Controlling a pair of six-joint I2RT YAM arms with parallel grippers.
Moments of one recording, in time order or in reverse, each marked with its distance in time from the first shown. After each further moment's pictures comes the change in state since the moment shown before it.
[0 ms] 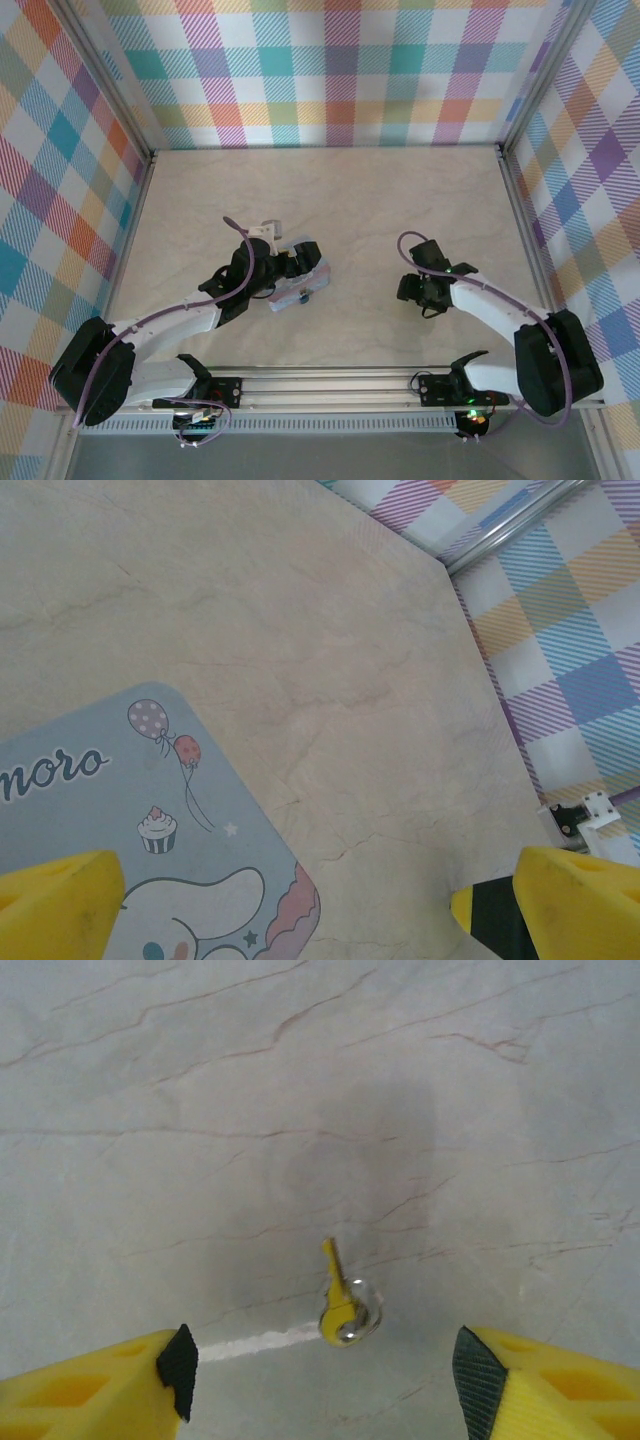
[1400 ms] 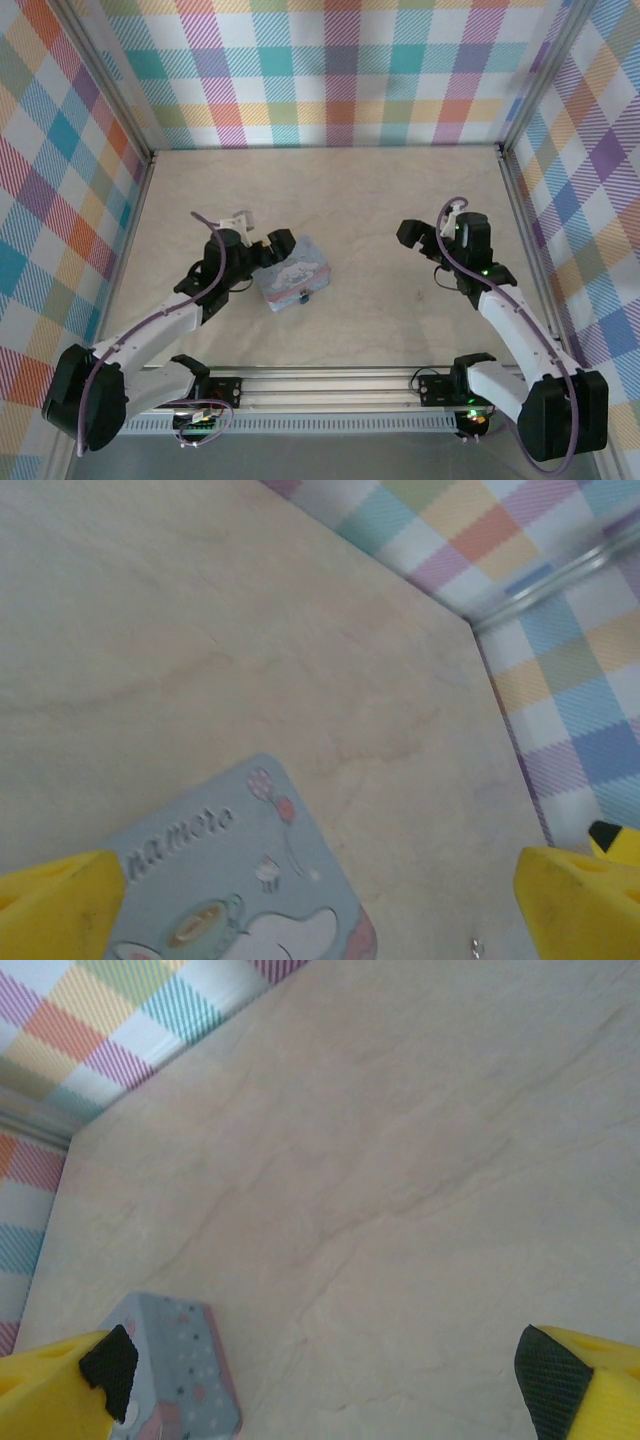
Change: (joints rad) left arm 0.187 -0.114 -0.001 -0.109 0.095 0.020; right arm -0.200 -0.249 0.070 0.359 -0.342 -0.069
